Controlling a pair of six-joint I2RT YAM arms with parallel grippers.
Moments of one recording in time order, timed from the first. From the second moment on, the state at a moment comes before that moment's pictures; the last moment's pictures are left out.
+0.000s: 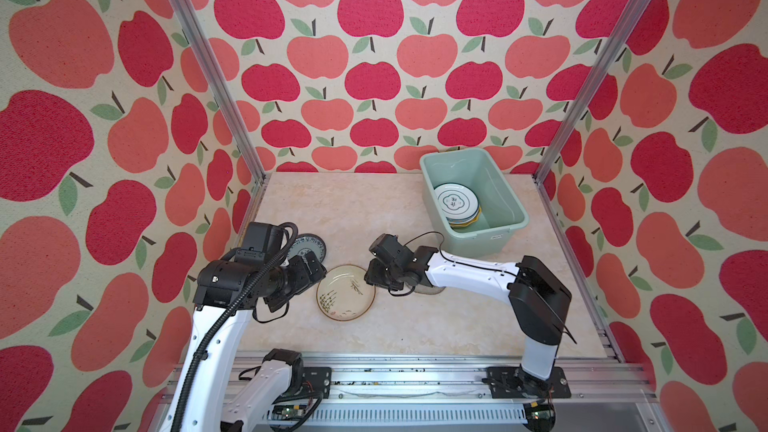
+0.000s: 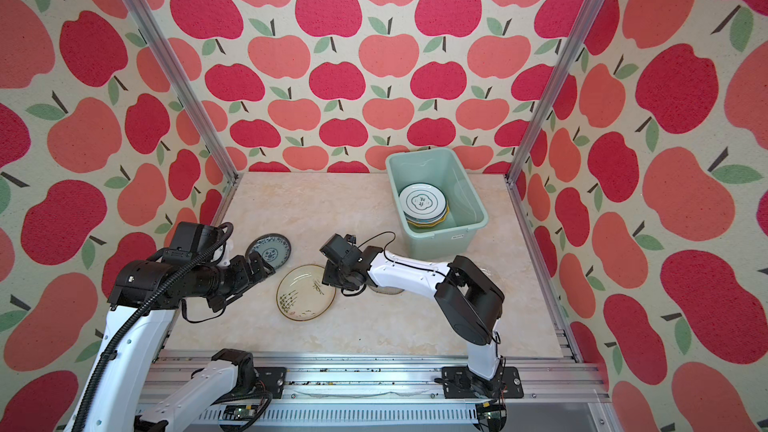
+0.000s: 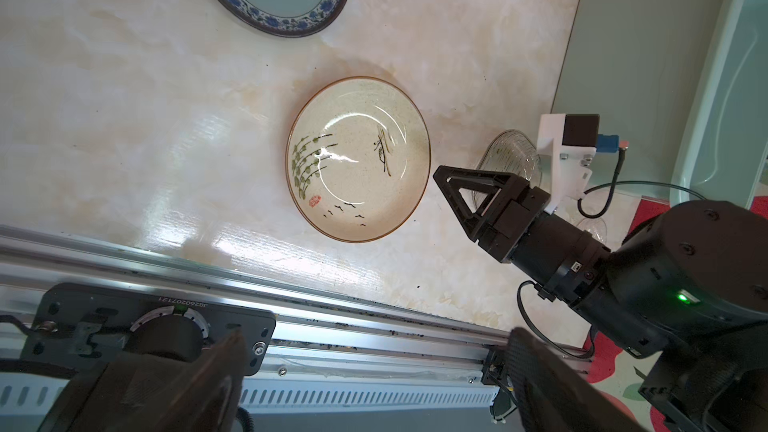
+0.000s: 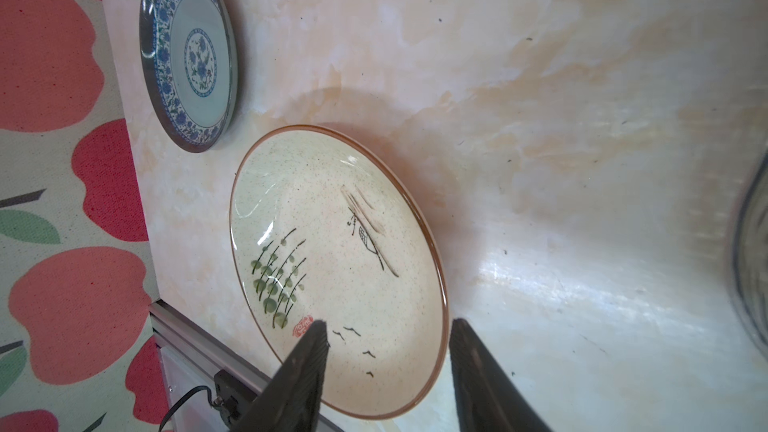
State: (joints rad) left arm -0.18 0.91 1.29 -1.47 0.22 -0.67; right arm 1.08 1.87 1.34 -0.45 -0.08 1.08
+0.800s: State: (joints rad) left arm -0.23 0.89 1.23 -1.41 0.24 -0.72; right arm 1.00 2.02 1.34 -0.40 -0.34 1.05
